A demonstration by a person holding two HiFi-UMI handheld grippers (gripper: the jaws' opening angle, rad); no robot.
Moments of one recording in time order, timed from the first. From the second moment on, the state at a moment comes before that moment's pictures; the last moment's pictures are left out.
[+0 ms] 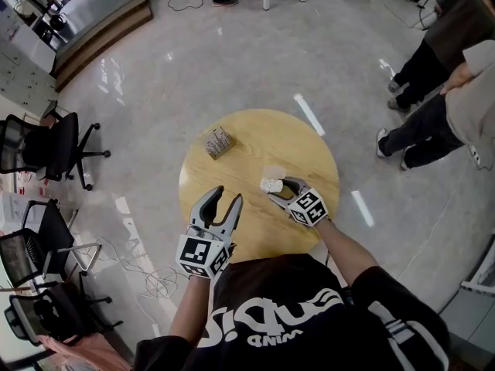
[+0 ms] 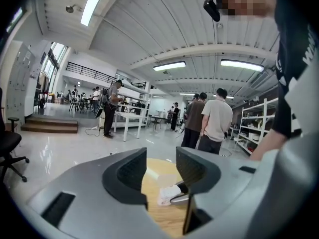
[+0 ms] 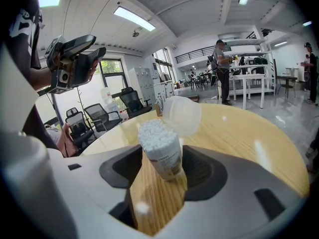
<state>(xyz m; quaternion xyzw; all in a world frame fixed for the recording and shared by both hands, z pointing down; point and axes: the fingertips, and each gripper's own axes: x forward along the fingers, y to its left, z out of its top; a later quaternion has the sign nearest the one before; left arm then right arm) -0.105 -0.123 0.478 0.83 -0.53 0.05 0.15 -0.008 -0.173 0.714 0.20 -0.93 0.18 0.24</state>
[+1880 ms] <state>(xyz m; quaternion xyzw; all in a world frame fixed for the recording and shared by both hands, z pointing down) -0.009 -0.218 0.648 0.91 -0.29 0.17 0.24 -0.008 -0.167 0.727 0.20 -0.93 0.17 0.27</state>
